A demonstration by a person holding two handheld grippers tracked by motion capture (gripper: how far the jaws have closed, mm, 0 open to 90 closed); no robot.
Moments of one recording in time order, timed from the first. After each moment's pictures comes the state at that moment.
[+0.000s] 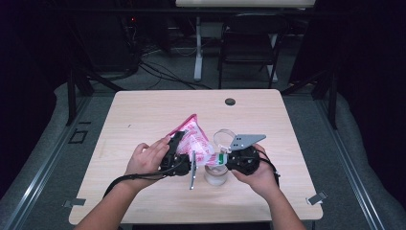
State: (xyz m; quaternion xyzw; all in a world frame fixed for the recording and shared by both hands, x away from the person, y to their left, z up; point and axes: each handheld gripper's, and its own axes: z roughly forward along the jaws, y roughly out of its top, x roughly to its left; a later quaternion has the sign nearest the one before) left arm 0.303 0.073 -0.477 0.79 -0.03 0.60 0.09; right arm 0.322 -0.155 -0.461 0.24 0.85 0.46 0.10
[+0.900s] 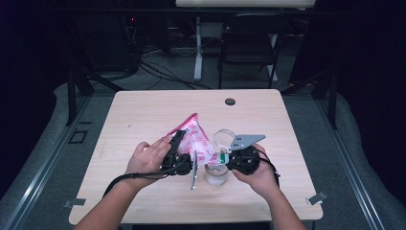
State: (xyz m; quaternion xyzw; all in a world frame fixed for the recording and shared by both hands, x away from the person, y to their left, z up) left arm 0.303 0.069 -0.473 0.79 -0.04 0.60 0.07; right arm 0.324 -0.156 -0.465 0.24 0.85 0.45 0.10
